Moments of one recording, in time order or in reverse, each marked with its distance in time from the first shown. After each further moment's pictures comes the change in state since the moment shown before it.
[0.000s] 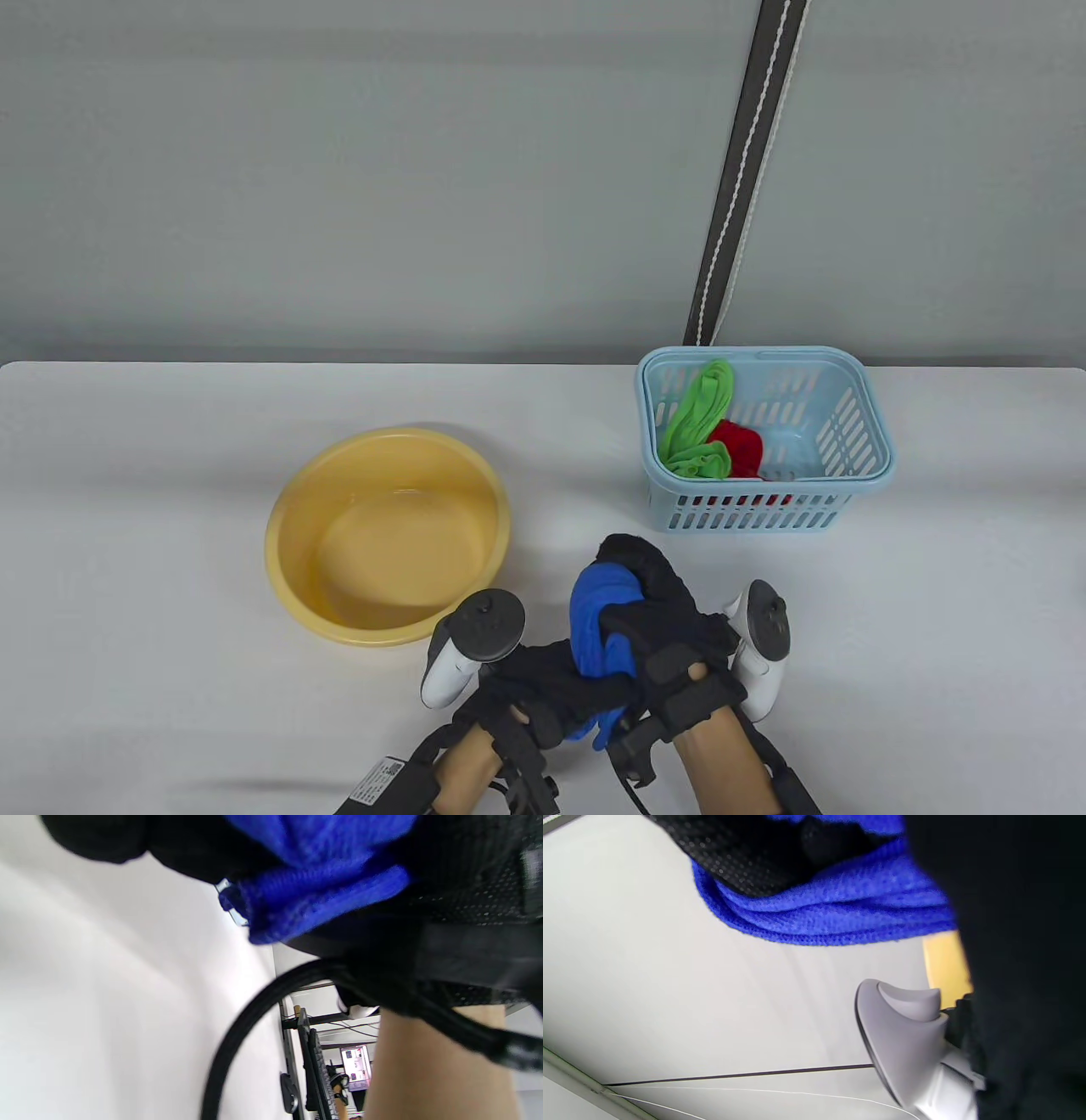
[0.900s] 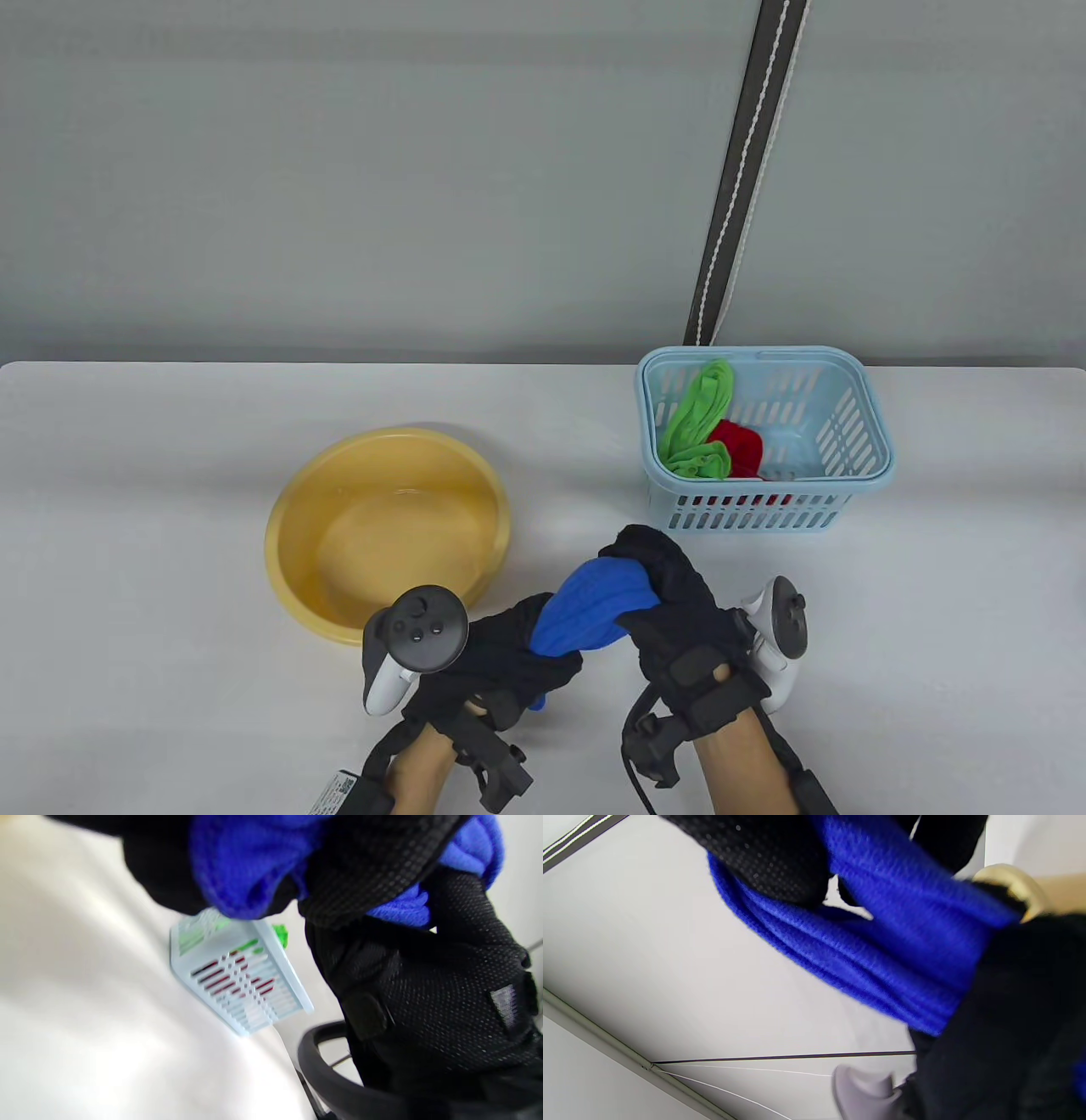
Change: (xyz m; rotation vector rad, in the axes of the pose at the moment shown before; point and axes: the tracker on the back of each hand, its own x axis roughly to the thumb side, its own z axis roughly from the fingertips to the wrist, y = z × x) left_hand 0.045 0.042 0.050 0.406 -0.115 -0.400; right_hand 0.017 -0.012 0.002 0.076 -0.089 -0.007
